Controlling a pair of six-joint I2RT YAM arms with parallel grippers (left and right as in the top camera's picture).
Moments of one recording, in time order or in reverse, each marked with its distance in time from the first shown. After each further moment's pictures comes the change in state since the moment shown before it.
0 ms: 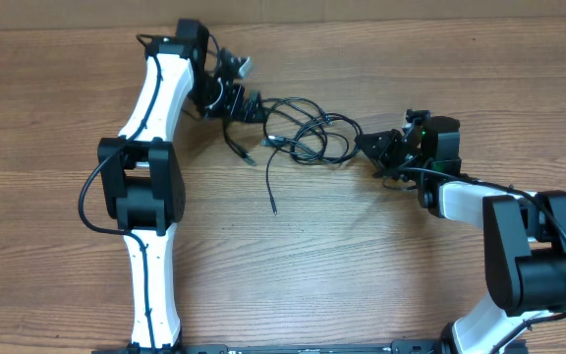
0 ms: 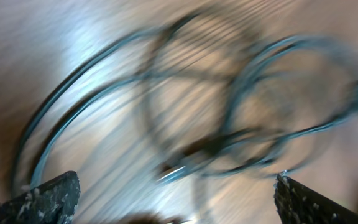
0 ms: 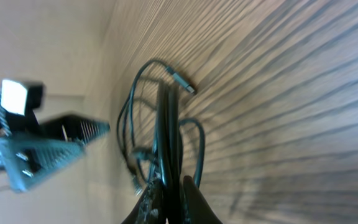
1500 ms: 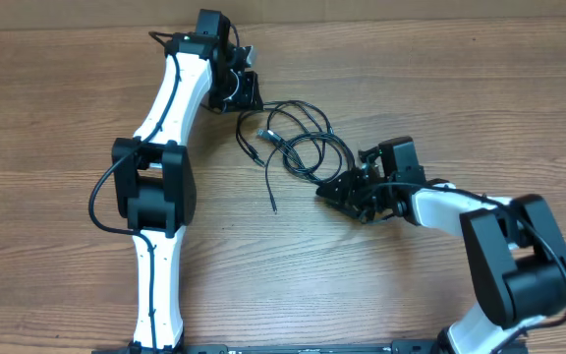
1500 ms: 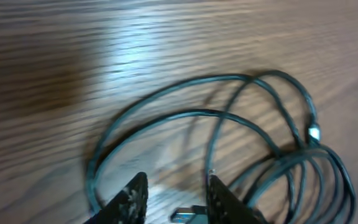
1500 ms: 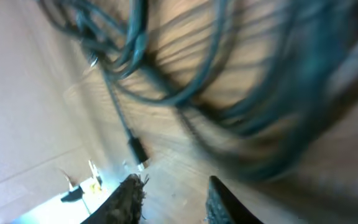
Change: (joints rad) left arm -0.060 0.000 0.010 0.098 -0.279 -0.387; right arm 0.198 -0.034 0.001 -0.423 -0.118 -0.040
